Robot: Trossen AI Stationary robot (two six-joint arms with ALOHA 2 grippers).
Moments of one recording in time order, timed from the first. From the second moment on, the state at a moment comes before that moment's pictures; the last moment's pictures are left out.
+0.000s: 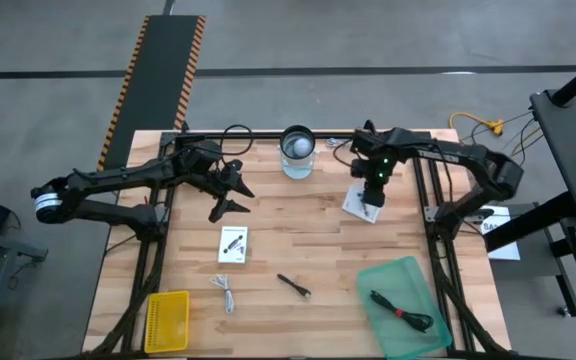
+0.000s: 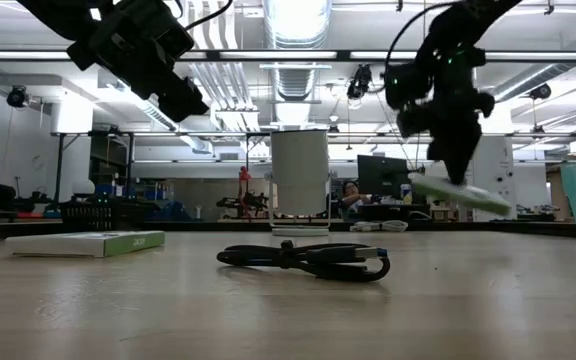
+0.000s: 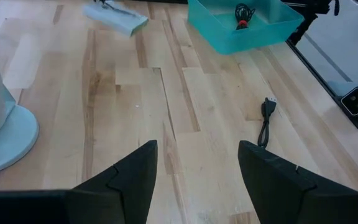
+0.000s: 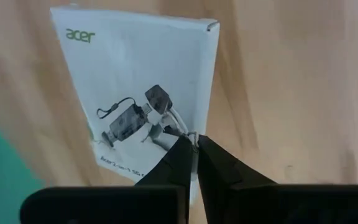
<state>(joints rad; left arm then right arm) 0.41 1.06 0.71 -0.27 0.59 0.24 -0.57 1.50 1.04 -1.06 -0.25 -0.26</state>
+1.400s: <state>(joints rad) 0.32 1.38 0.56 0.92 0.31 0.24 -0.10 1.38 0.86 0.32 0.49 -0.09</state>
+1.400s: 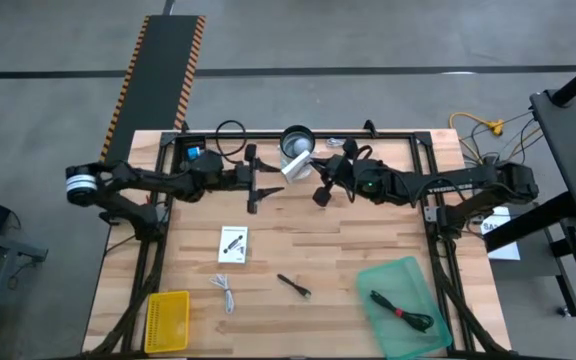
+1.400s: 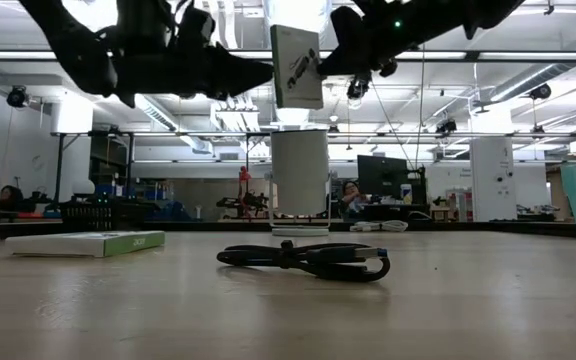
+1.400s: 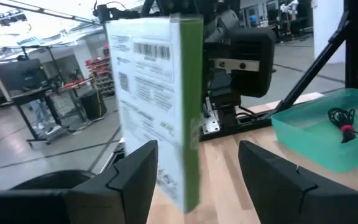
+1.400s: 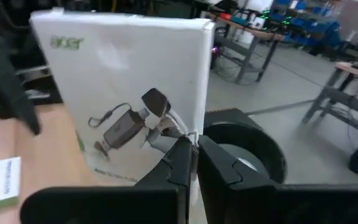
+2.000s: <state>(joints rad) 0.32 1.45 0.69 0.90 0.24 0.24 -0.08 1.39 0.86 0.34 0.53 -0.09</state>
